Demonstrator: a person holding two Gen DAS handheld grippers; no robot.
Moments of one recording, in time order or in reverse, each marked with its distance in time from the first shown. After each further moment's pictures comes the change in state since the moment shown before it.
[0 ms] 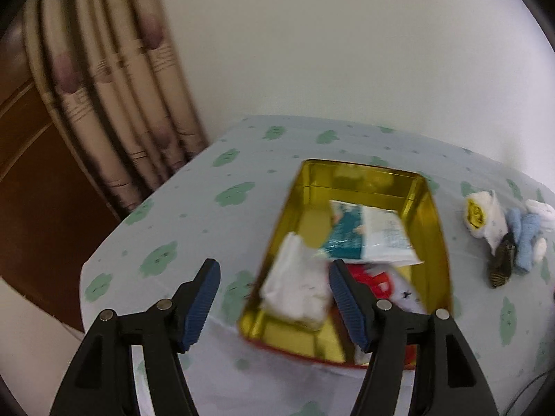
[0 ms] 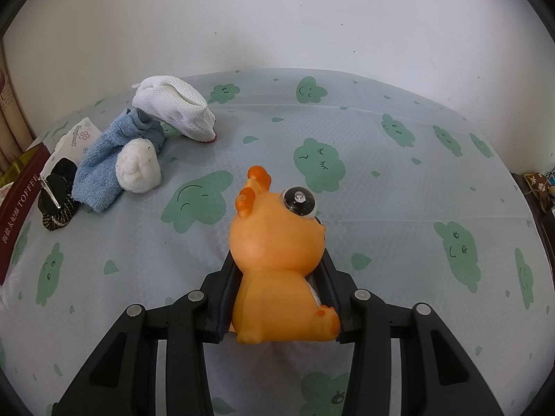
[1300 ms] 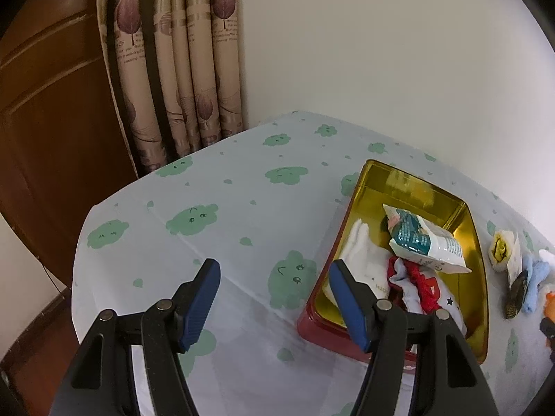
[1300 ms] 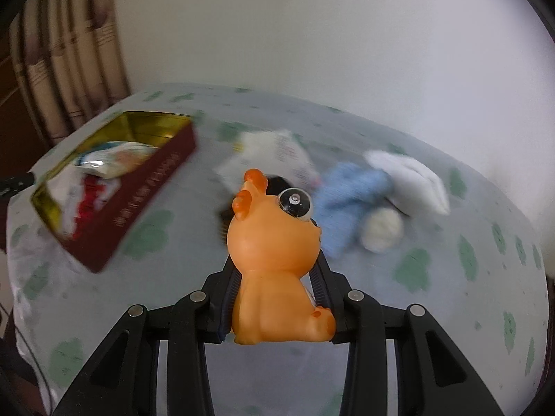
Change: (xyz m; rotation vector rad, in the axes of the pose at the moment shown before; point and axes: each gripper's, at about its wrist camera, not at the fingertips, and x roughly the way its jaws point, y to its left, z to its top) left arm 0.013 0.061 -0.035 -0.252 -0.019 0.011; right arm -0.077 0.156 0.009 -0.355 -0.046 0.210
